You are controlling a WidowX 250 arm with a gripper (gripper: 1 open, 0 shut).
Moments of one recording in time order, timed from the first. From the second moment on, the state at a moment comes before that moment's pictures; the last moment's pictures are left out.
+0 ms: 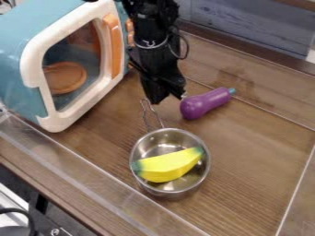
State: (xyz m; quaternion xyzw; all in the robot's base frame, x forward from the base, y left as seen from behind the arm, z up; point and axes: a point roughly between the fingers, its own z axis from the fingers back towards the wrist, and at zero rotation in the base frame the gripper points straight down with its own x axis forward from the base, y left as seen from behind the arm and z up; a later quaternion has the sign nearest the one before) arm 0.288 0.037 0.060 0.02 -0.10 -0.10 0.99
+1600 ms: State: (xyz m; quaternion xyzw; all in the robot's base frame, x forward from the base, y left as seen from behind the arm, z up) arm 0.294 0.044 0.081 0.00 -0.10 -0.14 0.98
